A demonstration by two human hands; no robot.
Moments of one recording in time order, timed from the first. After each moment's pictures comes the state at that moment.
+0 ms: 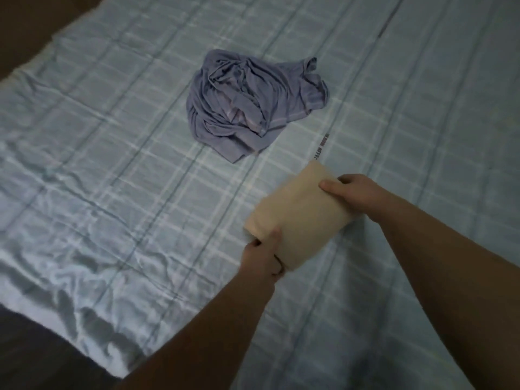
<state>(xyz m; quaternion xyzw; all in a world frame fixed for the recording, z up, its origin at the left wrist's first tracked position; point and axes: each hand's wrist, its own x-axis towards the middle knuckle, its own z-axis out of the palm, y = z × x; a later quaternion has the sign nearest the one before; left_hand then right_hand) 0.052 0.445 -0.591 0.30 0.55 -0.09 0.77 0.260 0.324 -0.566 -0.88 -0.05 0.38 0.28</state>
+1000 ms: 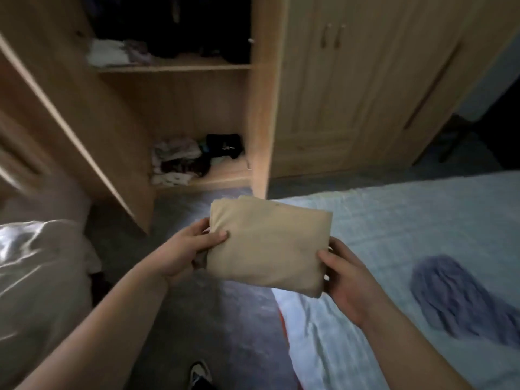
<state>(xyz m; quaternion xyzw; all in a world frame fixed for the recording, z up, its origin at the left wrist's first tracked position) -0.501 0.783 -0.187 0.43 0.41 0.28 0.75 -0.221 0.664 -0.193 -0.54 -0.25 0.59 0.54</state>
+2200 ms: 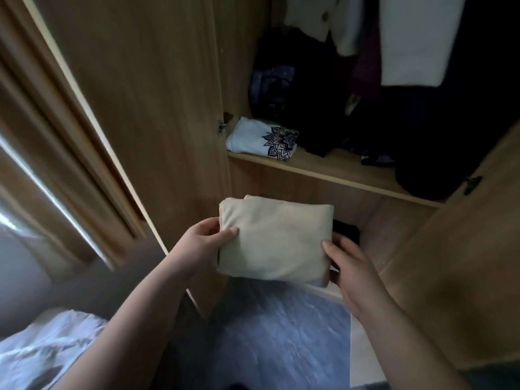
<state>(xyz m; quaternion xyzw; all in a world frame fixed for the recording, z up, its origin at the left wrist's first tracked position) -0.707 1.342 -0.141 0.37 0.61 0.49 0.49 -0.430 1.403 -0.165 -0.49 -0.44 0.63 0.42</state>
